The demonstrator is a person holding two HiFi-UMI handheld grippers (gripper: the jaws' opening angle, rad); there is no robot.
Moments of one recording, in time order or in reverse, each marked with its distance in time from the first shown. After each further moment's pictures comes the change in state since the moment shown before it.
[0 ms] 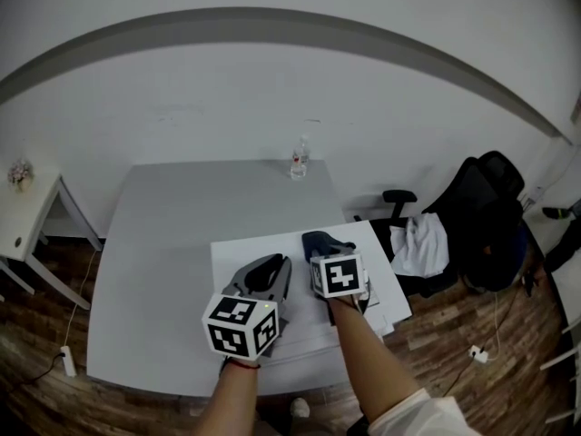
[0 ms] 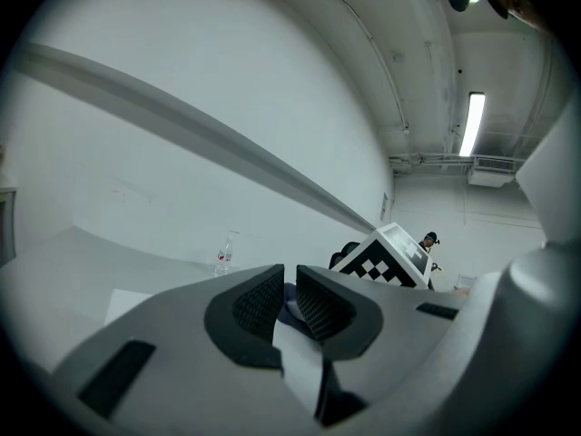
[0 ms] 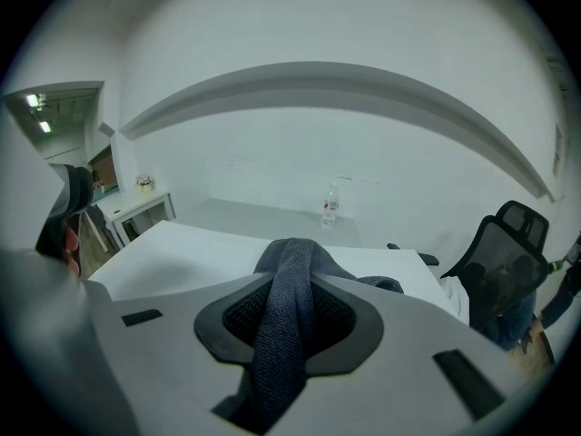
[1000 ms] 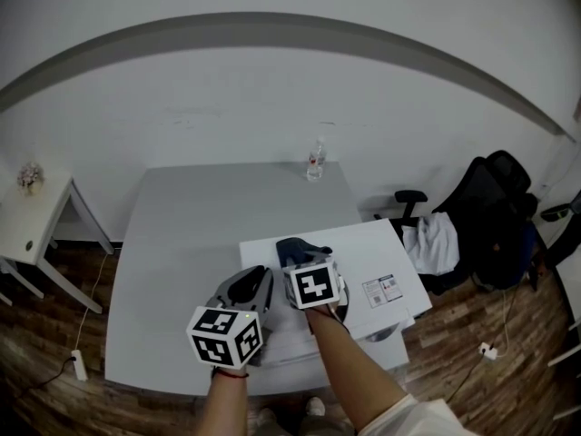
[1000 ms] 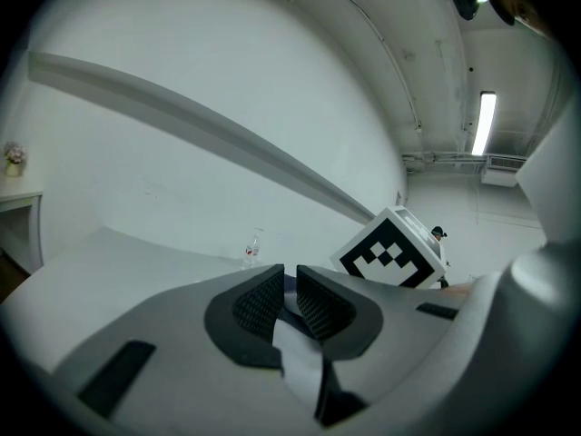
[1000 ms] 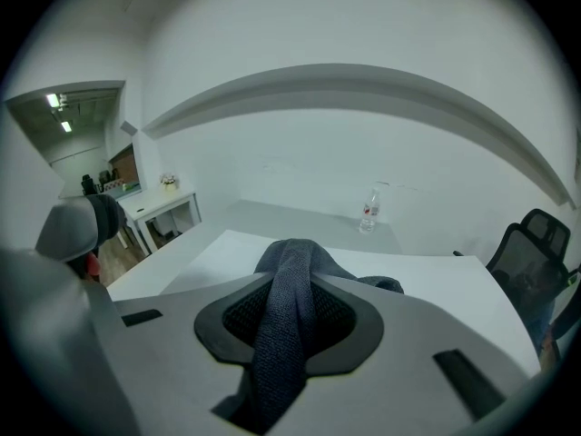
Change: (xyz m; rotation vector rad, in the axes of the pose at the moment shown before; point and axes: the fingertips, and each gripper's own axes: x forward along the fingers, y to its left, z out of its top) left arm -0.075 0.068 -0.006 -0.023 0.019 0.082; right arm 0.005 0.135 0.012 -0.025 -0.002 0.131
